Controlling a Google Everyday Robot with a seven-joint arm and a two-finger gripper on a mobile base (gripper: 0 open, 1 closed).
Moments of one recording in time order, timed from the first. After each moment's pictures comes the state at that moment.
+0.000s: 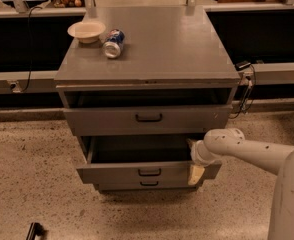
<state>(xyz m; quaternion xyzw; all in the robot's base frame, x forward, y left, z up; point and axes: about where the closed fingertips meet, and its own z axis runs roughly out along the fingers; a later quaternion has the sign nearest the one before) 0.632 -0.191 0.428 -0.68 0.70 0.00 0.21</state>
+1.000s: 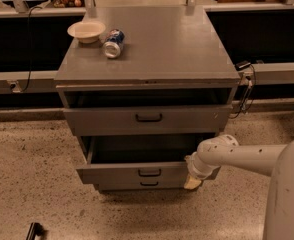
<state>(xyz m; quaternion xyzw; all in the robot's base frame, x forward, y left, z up) 0.571 -0.178 0.414 -0.67 0.72 0.01 0.15</state>
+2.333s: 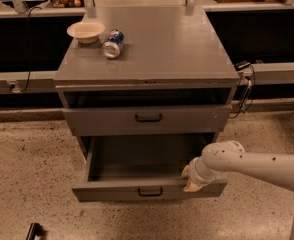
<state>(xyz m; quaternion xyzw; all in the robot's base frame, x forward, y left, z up) 0.537 -0.162 0.429 -0.73 0.66 0.04 0.17</state>
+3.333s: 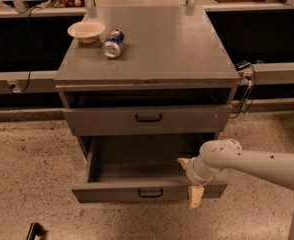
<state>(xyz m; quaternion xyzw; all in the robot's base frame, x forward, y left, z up) 0.533 -0.157 0.429 -0.74 0.65 0.06 0.16</state>
